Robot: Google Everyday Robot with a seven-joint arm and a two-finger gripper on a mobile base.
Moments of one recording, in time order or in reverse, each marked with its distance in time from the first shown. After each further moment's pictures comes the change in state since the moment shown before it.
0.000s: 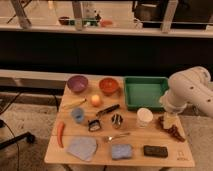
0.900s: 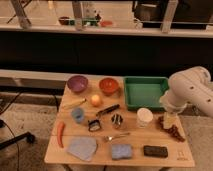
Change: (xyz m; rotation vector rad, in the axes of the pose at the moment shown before) arm 0.002 -0.001 -0.001 0.005 0.010 0.010
